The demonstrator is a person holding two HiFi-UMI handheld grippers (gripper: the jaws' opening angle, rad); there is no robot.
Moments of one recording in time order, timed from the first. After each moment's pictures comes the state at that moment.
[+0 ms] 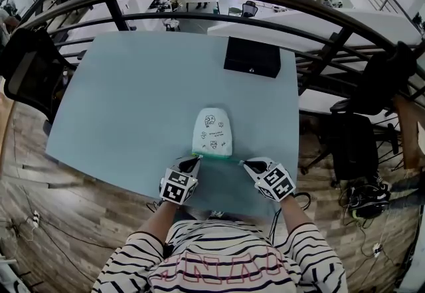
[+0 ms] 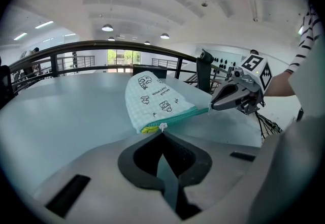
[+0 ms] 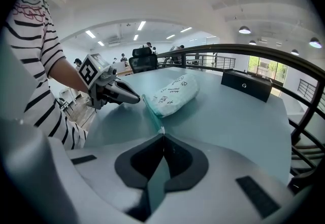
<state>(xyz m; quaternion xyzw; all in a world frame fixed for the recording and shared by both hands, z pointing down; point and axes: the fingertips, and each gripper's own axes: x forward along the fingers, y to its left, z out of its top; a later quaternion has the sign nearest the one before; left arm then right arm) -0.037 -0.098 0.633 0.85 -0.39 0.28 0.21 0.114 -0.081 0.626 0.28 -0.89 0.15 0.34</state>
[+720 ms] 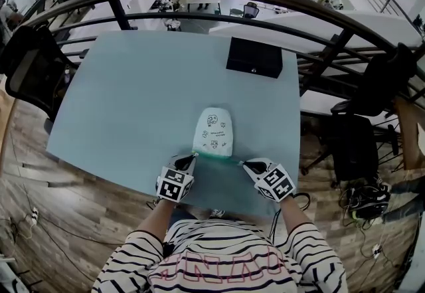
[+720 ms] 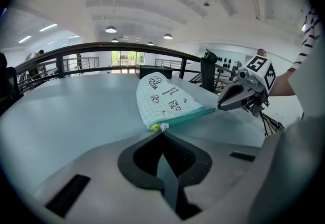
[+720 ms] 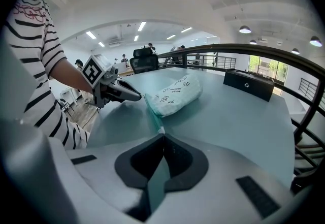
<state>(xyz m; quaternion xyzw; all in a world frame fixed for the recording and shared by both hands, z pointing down) -0.063 -0.101 0.629 0.84 -0.42 0.28 0.20 0.105 -0.075 0.623 0.27 -0.89 0.15 0.33</state>
